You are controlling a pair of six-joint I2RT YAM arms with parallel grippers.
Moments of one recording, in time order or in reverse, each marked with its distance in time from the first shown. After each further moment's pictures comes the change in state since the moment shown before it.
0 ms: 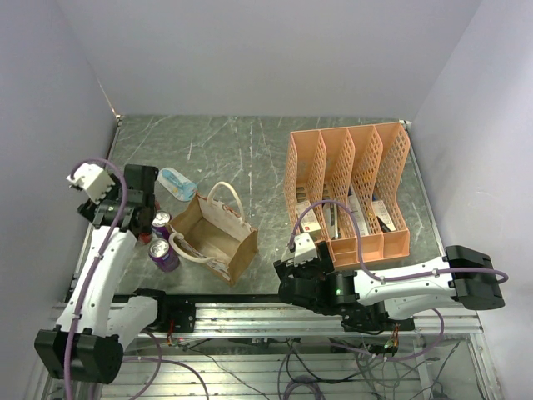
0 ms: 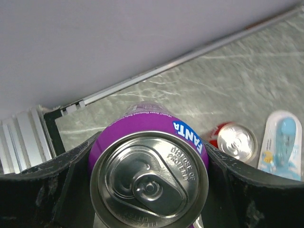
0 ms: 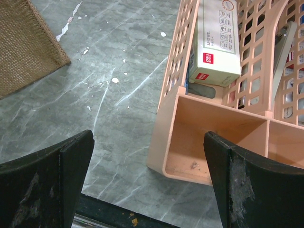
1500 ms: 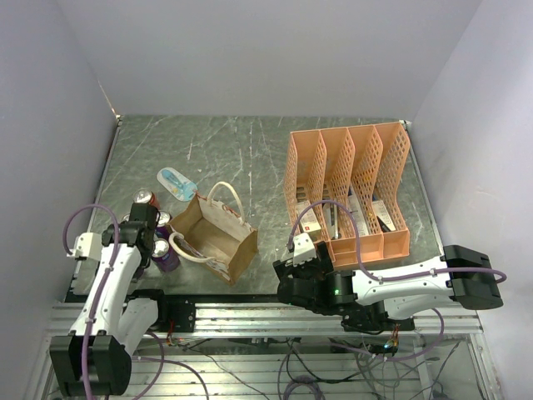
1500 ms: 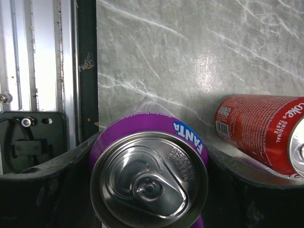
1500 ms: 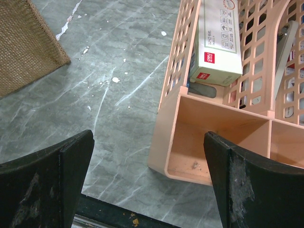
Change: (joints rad) left arm 0.168 -0.089 -0.322 -0.307 0.281 -0.732; right arm 0.000 0.016 0.006 -0.002 0.000 0.007
